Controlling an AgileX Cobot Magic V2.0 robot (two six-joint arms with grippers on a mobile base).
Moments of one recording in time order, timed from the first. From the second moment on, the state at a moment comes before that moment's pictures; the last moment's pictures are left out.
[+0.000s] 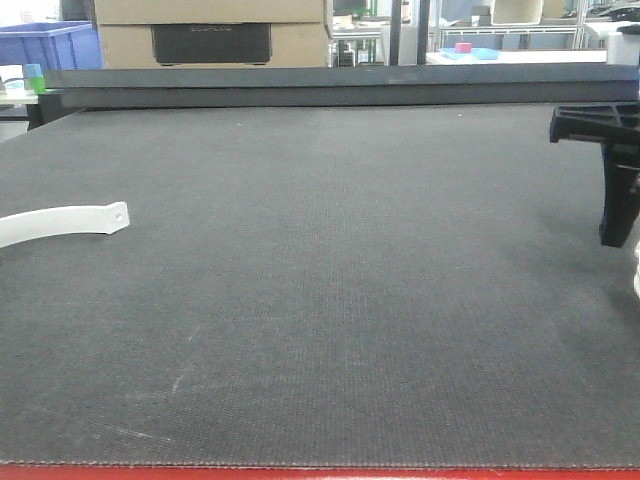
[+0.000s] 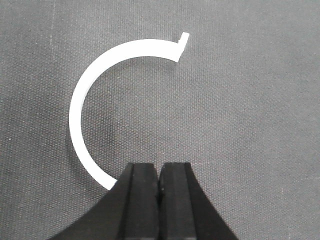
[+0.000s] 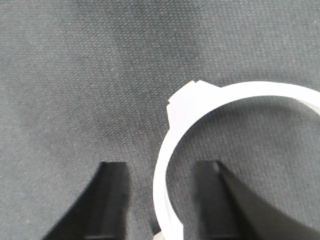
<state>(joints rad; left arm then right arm) -0.06 1.17 -0.93 -0.14 0.80 -0.03 0.22 1.60 -1.07 0.02 0.90 0.52</state>
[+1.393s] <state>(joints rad) -0.06 1.17 -0.93 -0.14 0.81 -0.03 0.29 1.71 -1.15 -0.01 1.07 0.28</state>
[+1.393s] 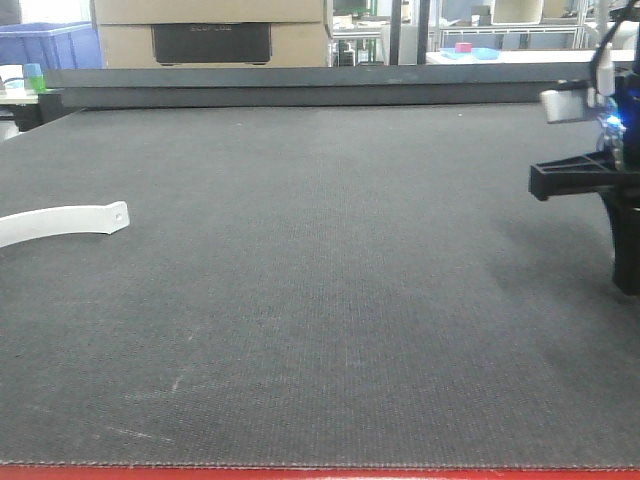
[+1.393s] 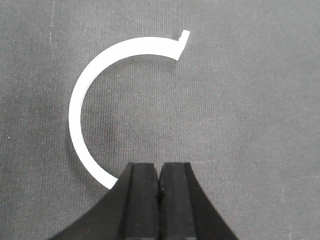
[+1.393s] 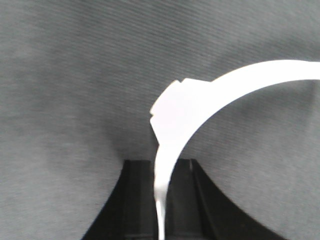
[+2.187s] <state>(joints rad) 0.08 1.58 -1.15 -0.07 1.06 0.03 0.31 1.61 -1.15 -0.01 0.99 0.27</state>
